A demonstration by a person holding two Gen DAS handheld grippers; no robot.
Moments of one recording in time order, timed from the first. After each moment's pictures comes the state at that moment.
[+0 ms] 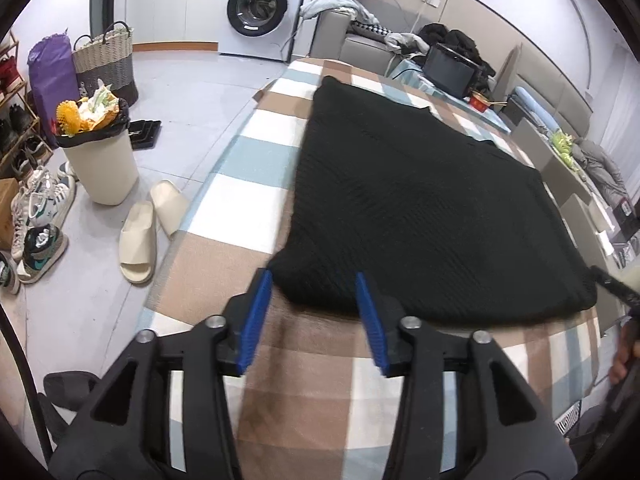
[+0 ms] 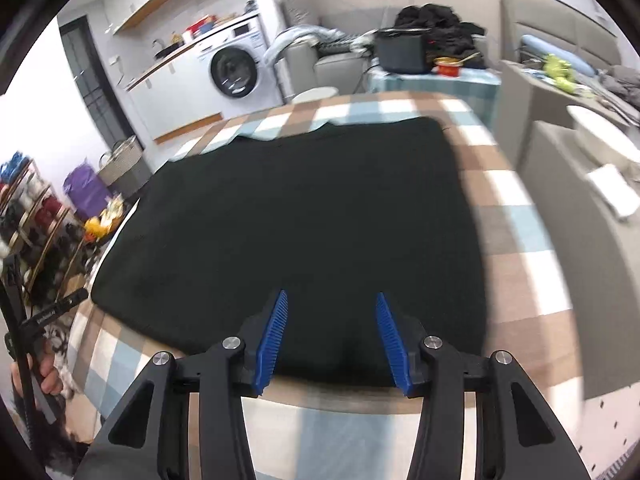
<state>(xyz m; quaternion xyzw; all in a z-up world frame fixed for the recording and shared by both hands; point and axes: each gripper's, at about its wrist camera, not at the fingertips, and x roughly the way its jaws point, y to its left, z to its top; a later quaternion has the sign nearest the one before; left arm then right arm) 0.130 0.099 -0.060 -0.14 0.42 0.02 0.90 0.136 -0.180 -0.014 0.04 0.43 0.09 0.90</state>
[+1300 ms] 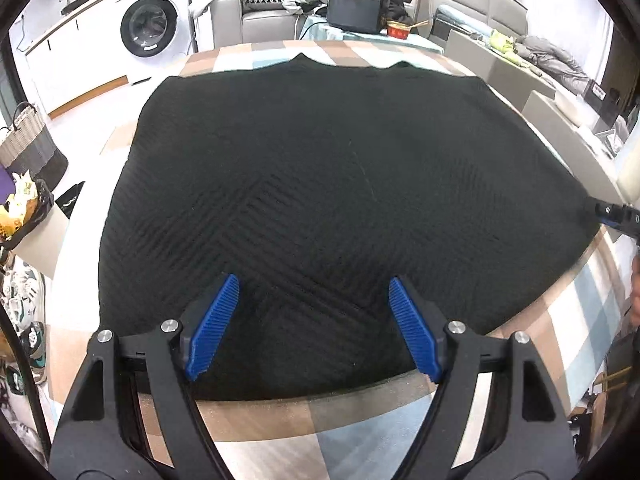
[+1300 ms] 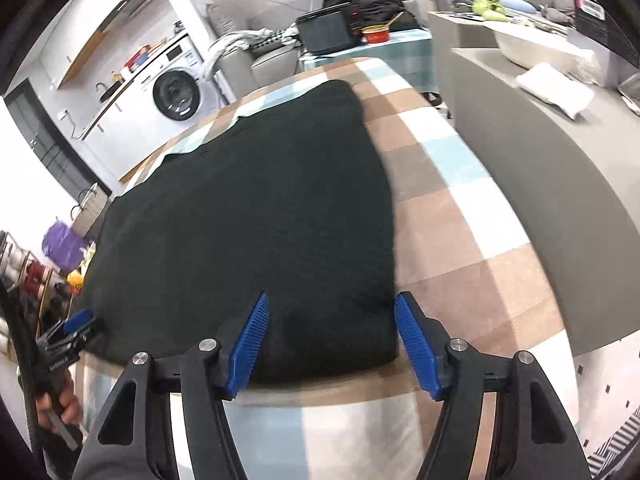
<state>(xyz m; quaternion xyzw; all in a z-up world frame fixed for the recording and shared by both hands) 0.190 -0.038 -0.076 0.02 0.46 -0.09 0.88 0.141 -0.280 -0.054 0.16 0.44 -0.02 0.88</state>
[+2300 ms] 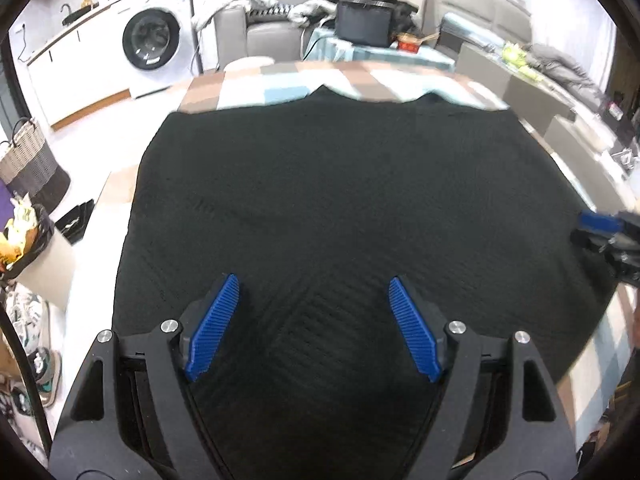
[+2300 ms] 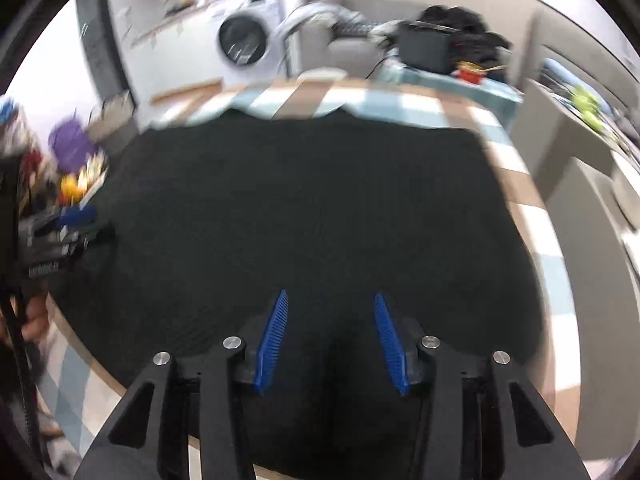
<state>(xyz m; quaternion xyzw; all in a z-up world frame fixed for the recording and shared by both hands) 0.264 -0.017 -0.067 0.02 0.44 -0.09 0.89 0.196 -0.164 -0.033 -0.05 0.44 0.06 0.90</state>
